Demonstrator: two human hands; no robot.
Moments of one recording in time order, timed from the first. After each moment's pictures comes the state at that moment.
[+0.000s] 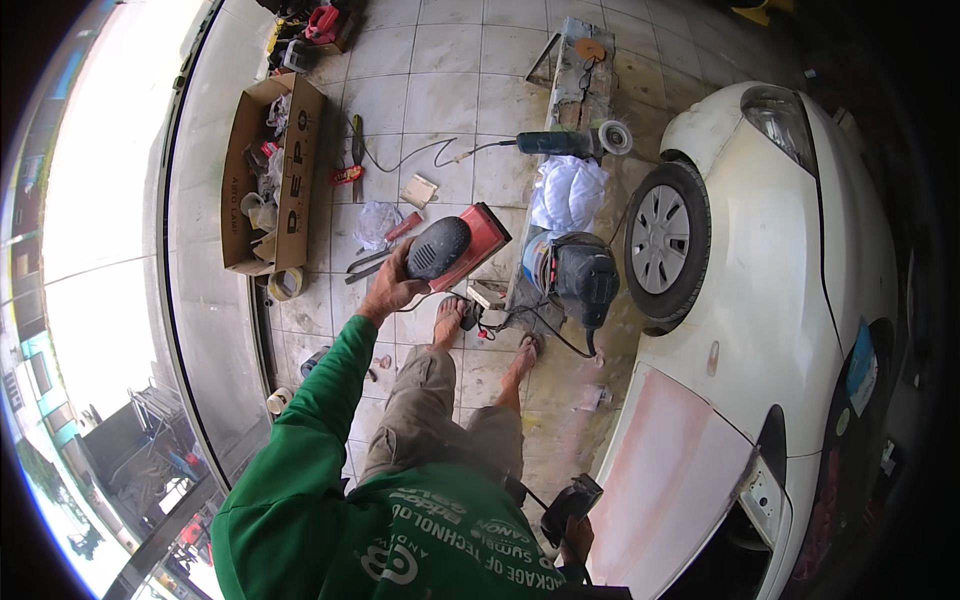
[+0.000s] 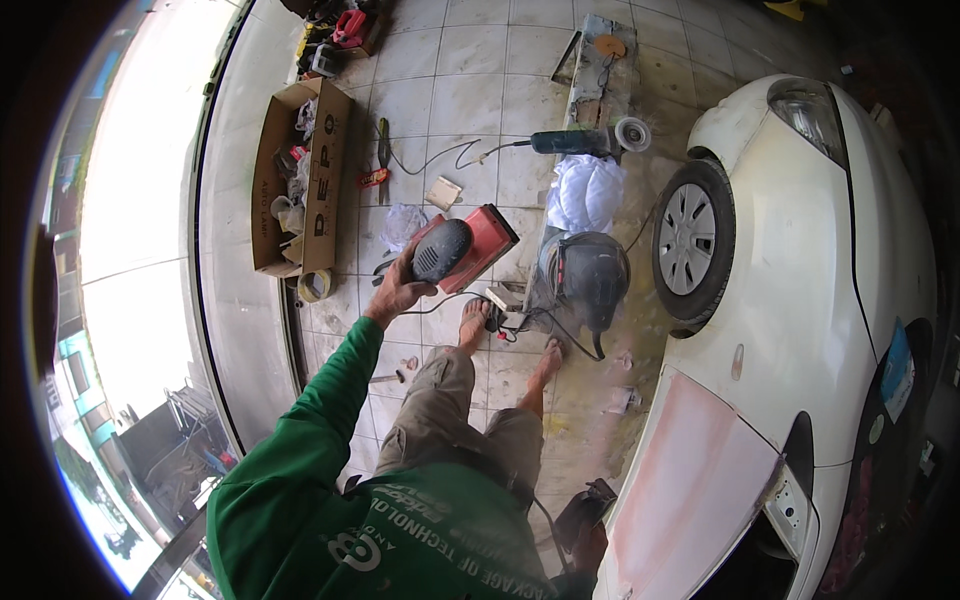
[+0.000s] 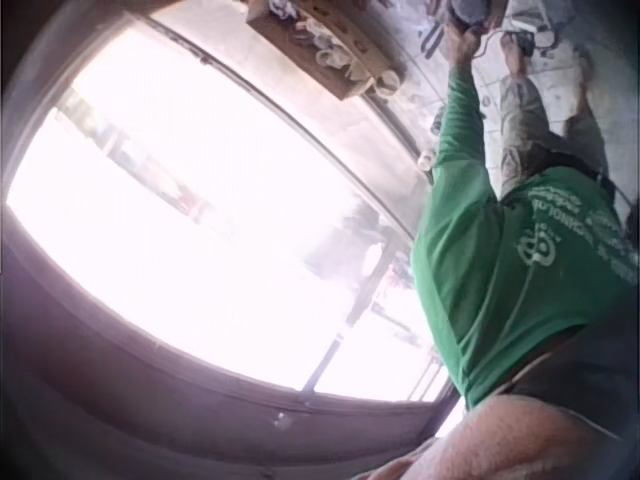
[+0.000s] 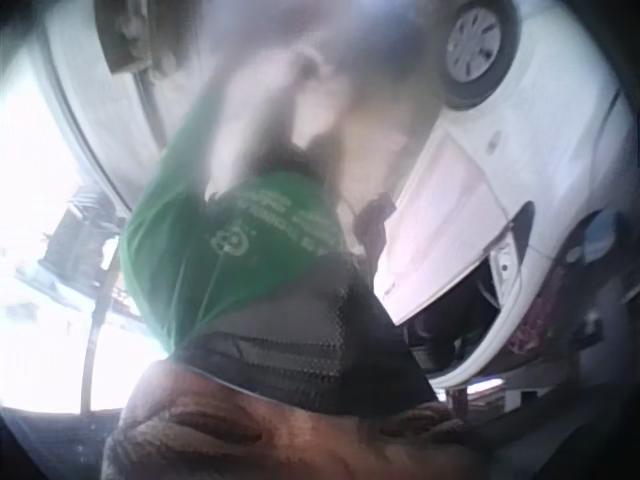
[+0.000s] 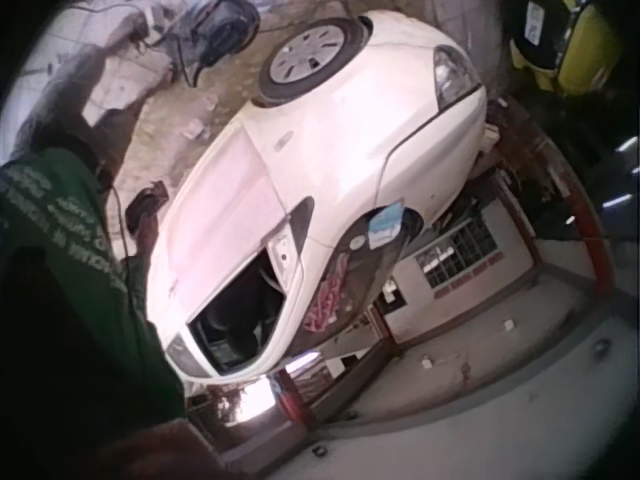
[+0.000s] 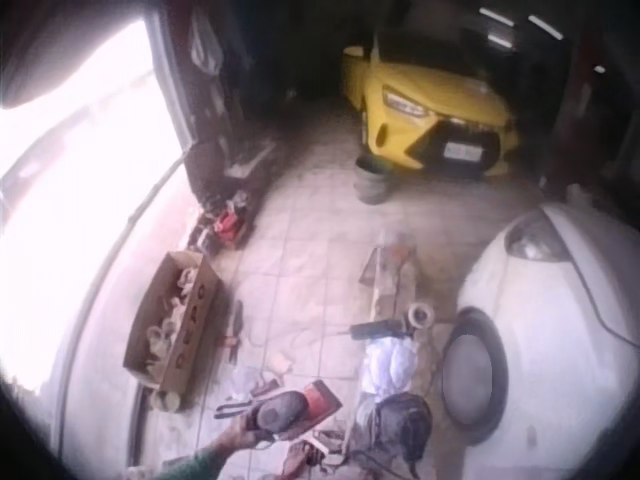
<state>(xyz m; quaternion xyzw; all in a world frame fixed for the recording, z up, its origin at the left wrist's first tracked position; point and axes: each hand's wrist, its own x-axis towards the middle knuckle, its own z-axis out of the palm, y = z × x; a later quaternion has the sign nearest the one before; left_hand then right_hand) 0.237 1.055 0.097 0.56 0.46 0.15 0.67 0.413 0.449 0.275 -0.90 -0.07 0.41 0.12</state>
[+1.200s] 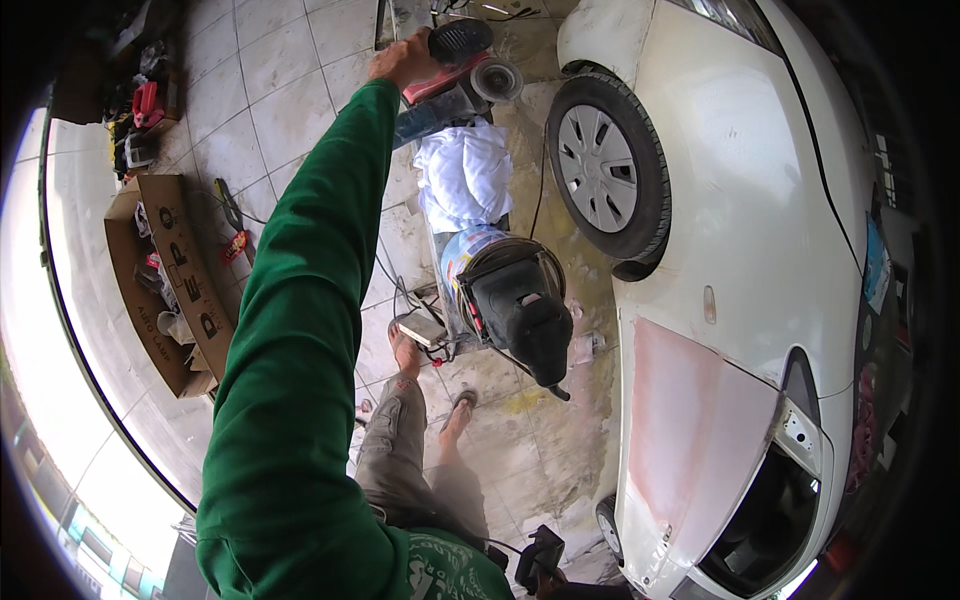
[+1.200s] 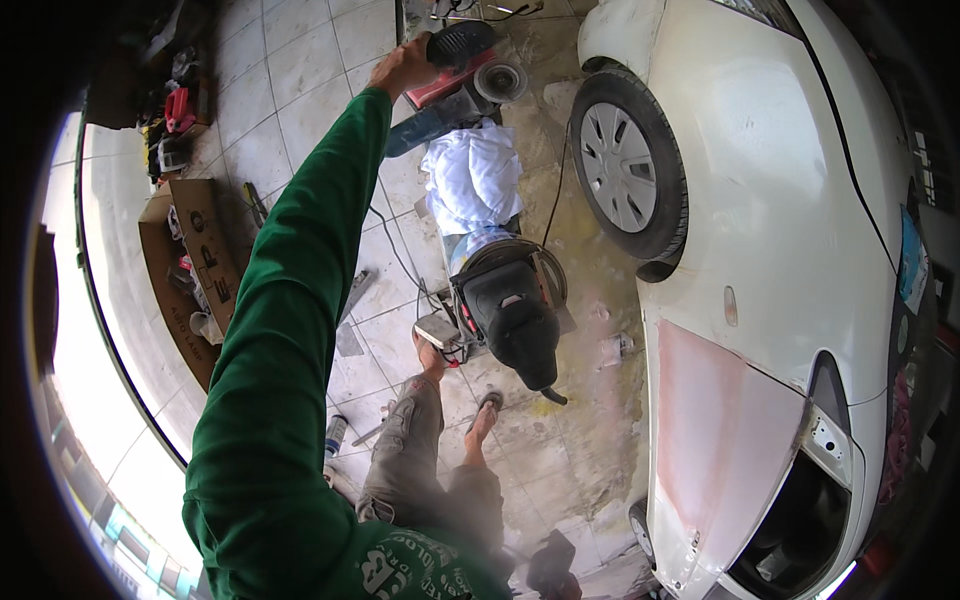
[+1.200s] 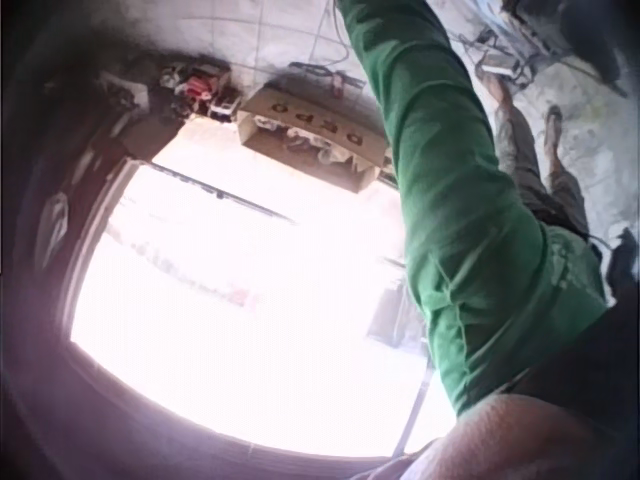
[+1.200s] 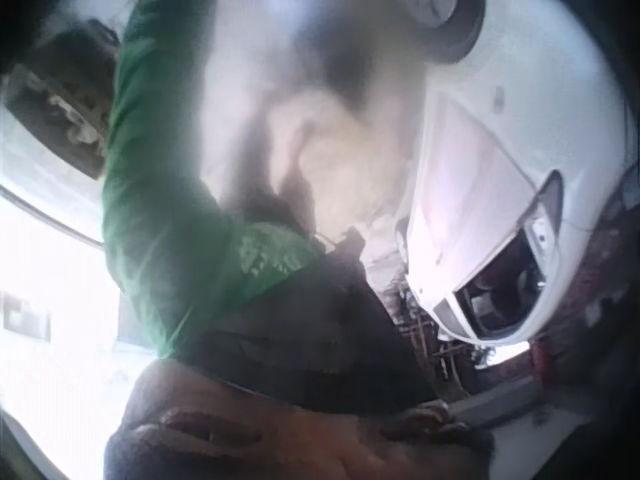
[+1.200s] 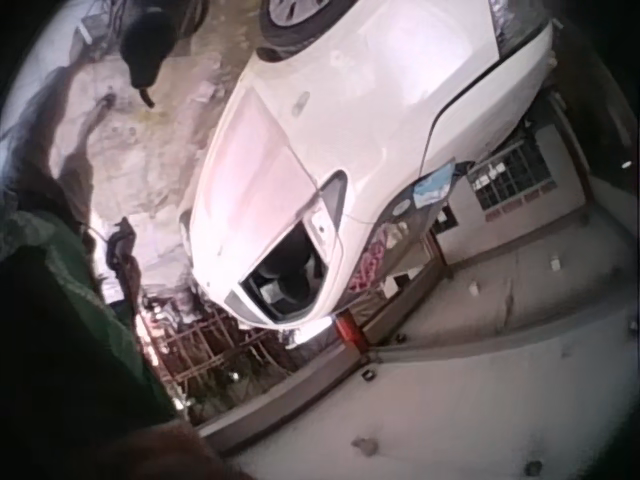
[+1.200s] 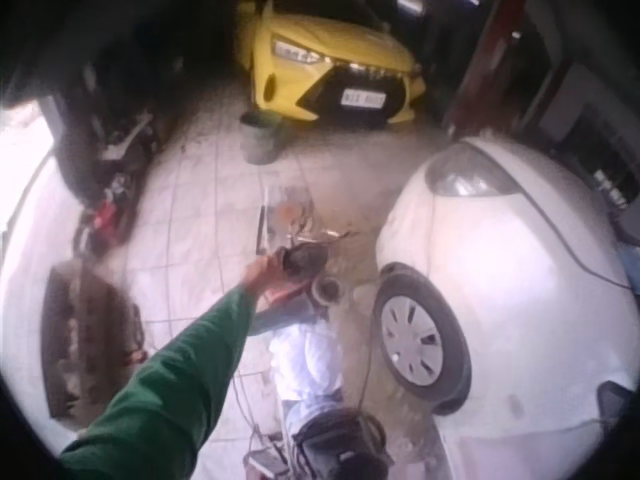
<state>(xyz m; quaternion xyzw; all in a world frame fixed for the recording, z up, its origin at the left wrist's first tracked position) 0.690 1.310 -0.028 0.90 0.35 0.00 0.28 0.231 0.464 0.280 -0.84 0.28 0.44 0.17</state>
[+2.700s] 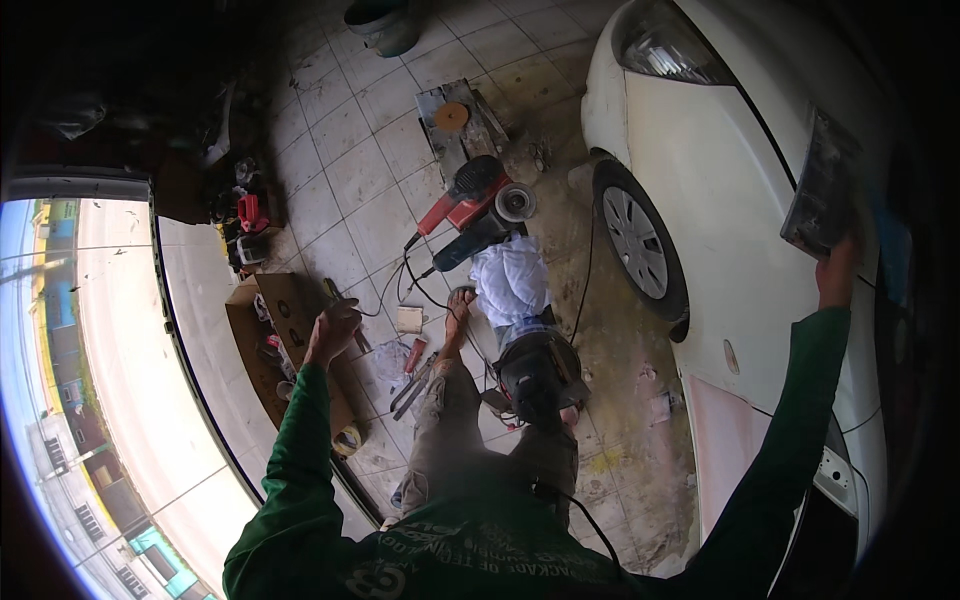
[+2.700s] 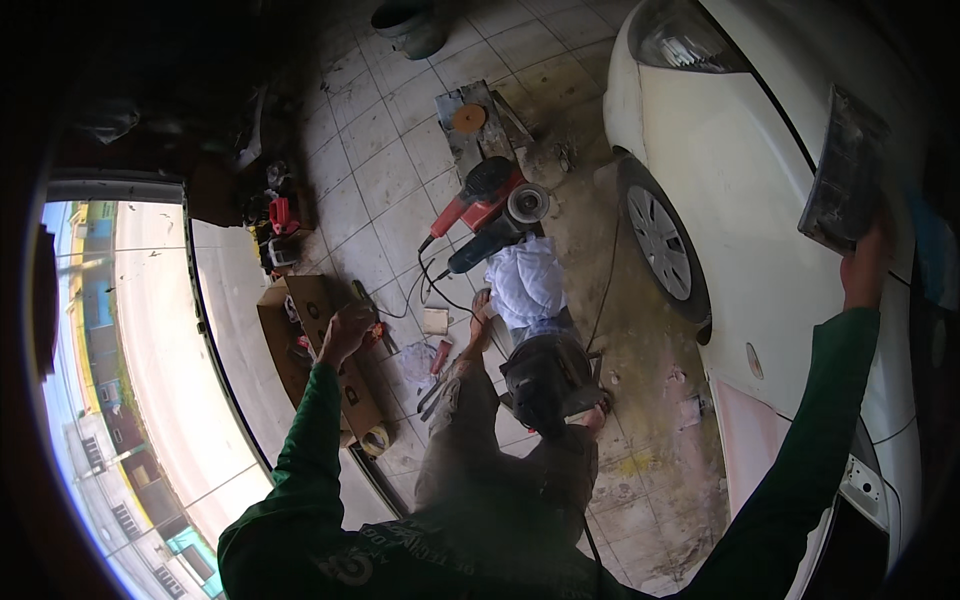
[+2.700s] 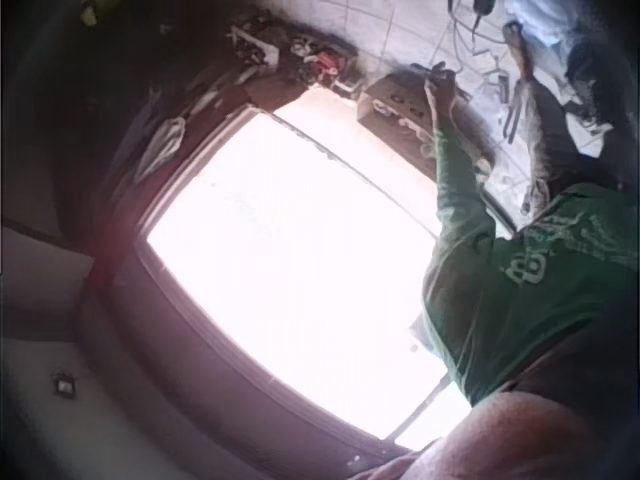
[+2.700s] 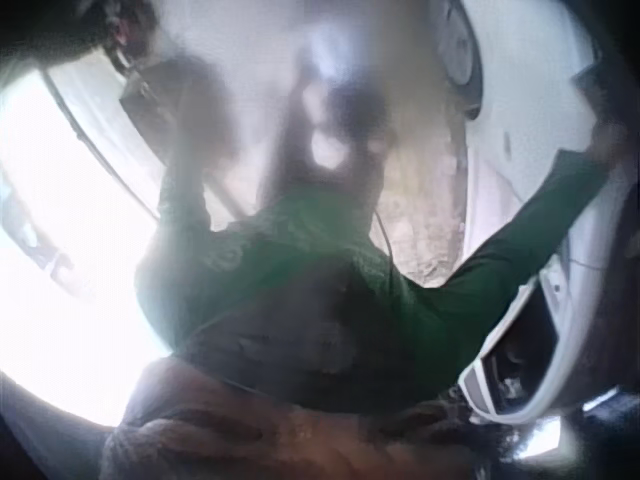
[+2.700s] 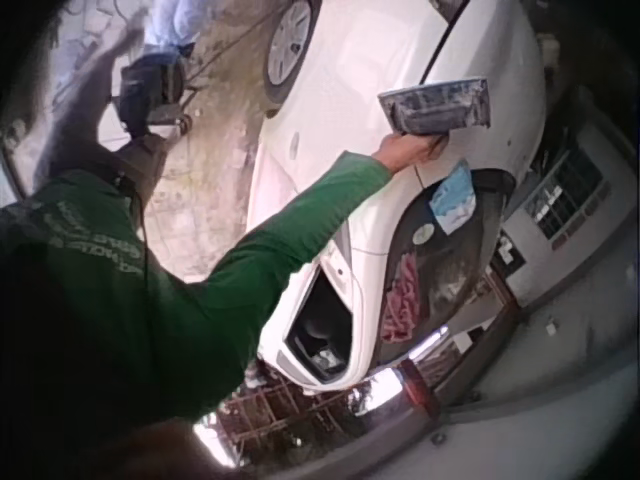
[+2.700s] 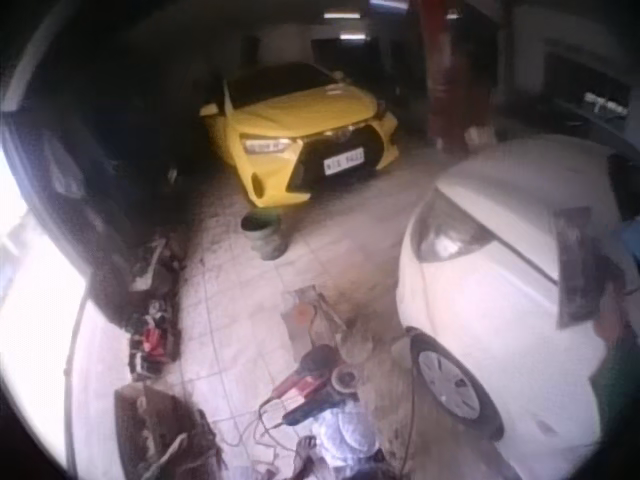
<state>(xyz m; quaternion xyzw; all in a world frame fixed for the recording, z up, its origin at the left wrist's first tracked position) 0.371 1.319 0.082 0.84 0.38 -0.05 0.38 1.061 0.712 0.295 -0.89 -0.22 -0.13 0.38</state>
